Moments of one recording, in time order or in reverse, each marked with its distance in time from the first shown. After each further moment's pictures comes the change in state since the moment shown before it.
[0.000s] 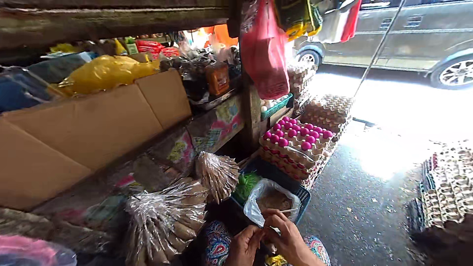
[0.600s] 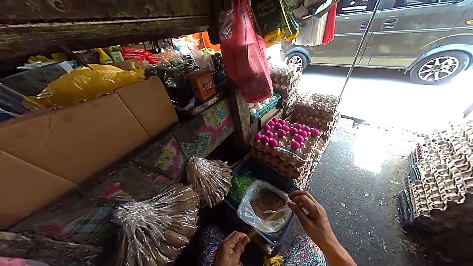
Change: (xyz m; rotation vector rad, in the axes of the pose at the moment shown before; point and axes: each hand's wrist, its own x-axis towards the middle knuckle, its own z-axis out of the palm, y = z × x) left_hand -0.011 -0.017 -0.019 0.136 -0.054 -0.005; right_hand 0.001 0.011 -0.076 -0.105 0.367 -0.078
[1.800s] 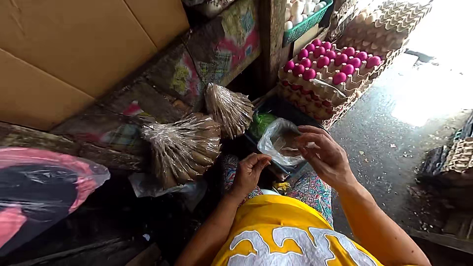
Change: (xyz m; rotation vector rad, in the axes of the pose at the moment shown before) left_hand 0.014 0.011 -0.005 -0.219 0.154 0.145; right_hand 0.002 -0.035 0.029 0.244 -0.283 0.031
